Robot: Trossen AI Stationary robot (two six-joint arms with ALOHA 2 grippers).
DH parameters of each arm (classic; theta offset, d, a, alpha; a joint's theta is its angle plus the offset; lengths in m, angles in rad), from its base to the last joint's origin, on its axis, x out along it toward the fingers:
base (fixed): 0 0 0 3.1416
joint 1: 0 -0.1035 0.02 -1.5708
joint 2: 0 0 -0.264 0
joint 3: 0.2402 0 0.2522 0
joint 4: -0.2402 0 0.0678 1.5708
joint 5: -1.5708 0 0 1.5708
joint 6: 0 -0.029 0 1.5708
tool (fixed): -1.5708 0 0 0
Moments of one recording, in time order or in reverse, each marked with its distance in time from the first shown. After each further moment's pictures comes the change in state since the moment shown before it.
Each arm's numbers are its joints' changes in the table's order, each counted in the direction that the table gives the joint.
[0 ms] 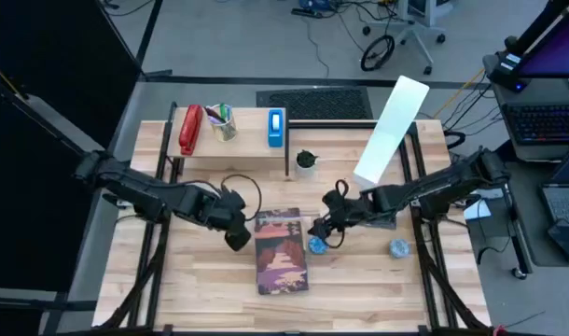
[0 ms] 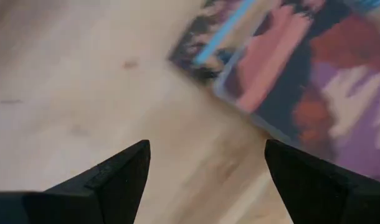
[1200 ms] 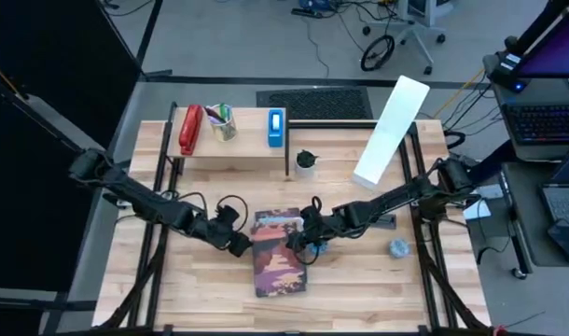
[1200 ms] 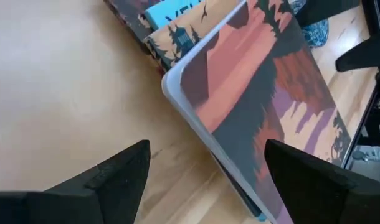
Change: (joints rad) left arm 0.120 0.044 -0.457 0.729 -0.056 0.340; right arm -0.041 -0.304 0.163 0.161 -0.008 -0.100
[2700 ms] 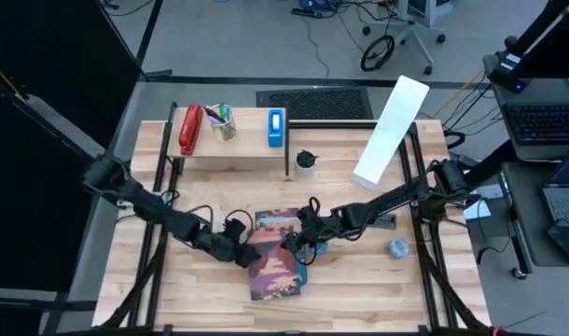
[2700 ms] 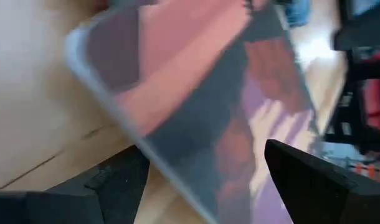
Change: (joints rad) left arm 0.078 -0.217 0.000 0.336 -0.020 0.099; right arm 0.006 -0.045 0.001 0.115 0.031 0.012
